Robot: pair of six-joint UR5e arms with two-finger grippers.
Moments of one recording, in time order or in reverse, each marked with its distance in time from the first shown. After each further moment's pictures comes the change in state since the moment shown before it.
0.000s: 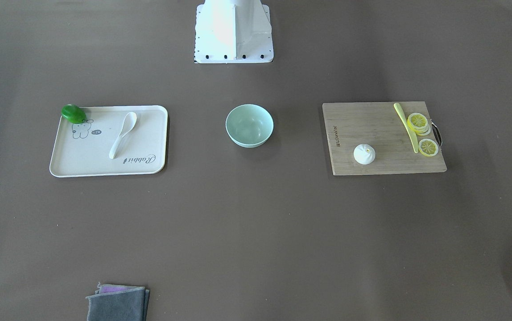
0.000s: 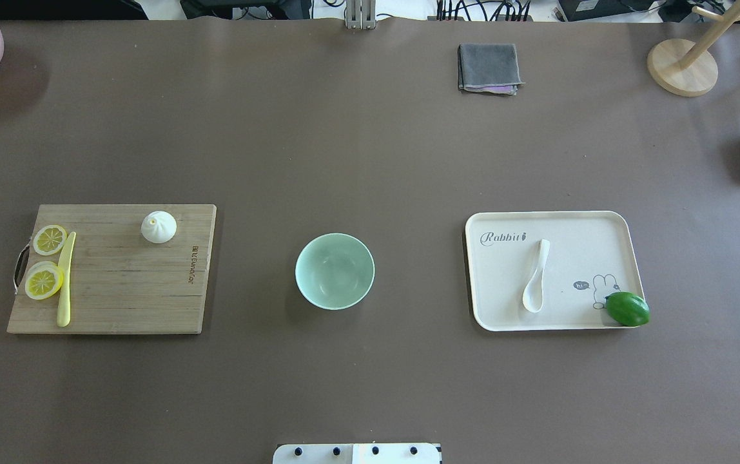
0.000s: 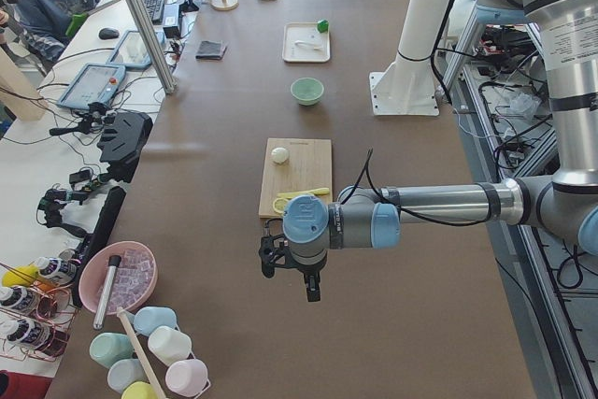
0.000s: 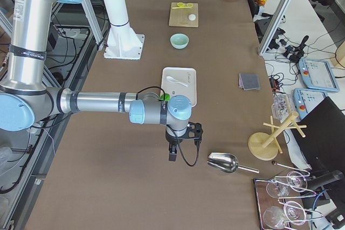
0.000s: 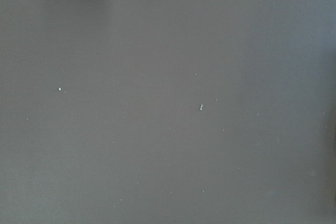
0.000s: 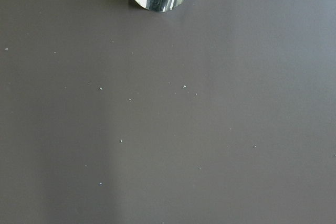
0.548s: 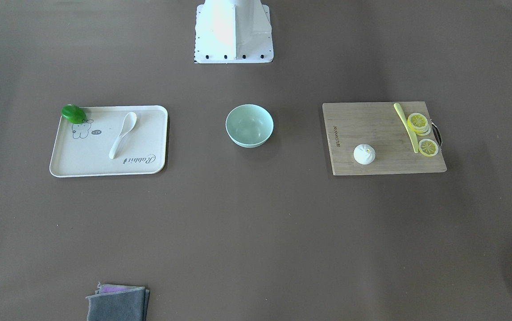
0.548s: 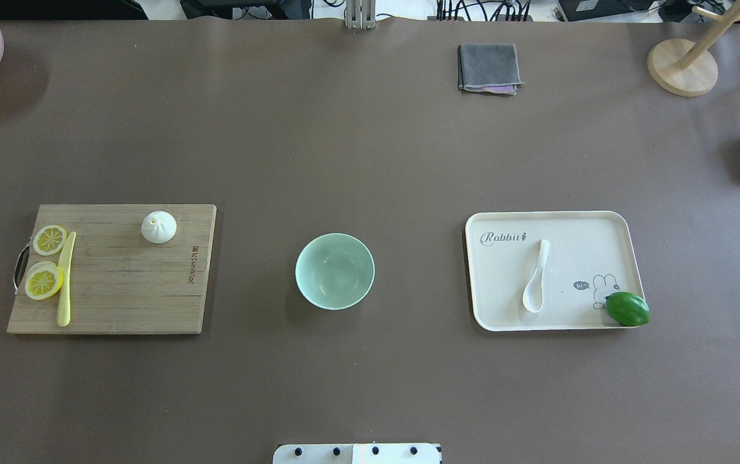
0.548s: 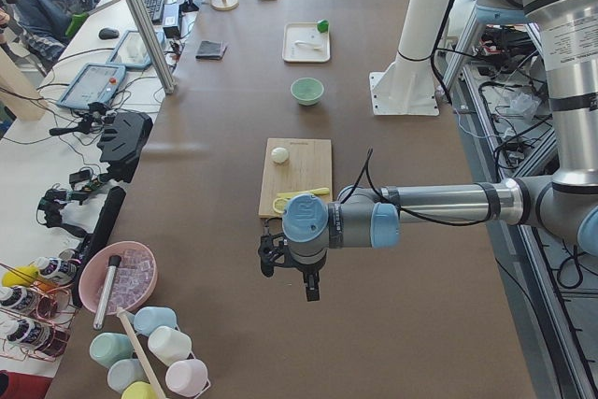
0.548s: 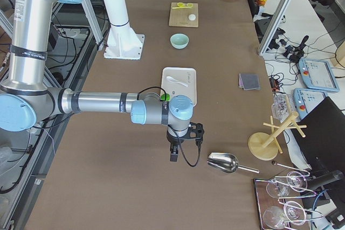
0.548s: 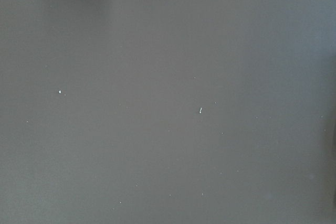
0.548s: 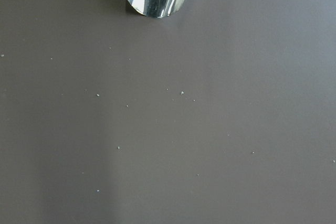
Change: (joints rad) left arm 0.001 -0.001 -0.001 -0.004 0.000 -0.001; right arm -0.004 0.025 -0.029 0.003 -0.006 0.006
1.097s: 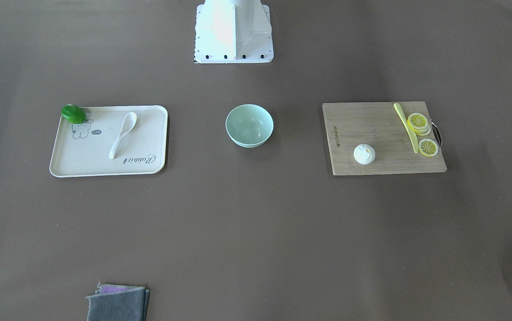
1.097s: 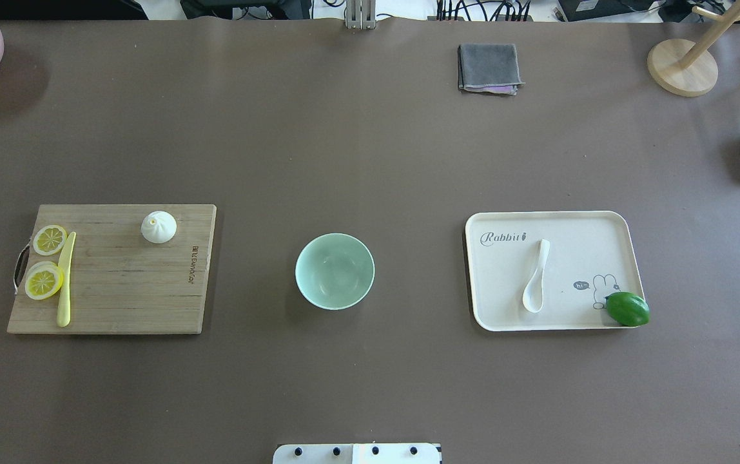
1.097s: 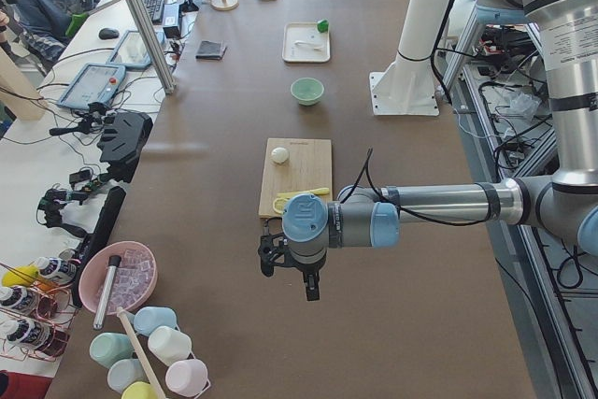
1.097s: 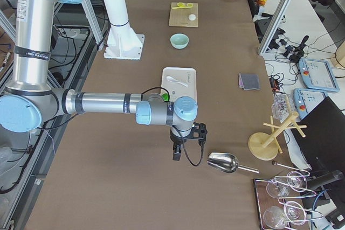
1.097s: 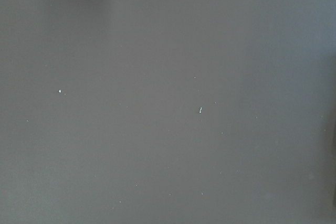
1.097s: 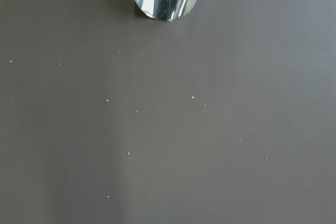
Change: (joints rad) left arm 0.000 0.000 -0.004 0.006 -0.001 -0.003; right arm -0.012 0.016 -0.014 0.001 0.041 0.015
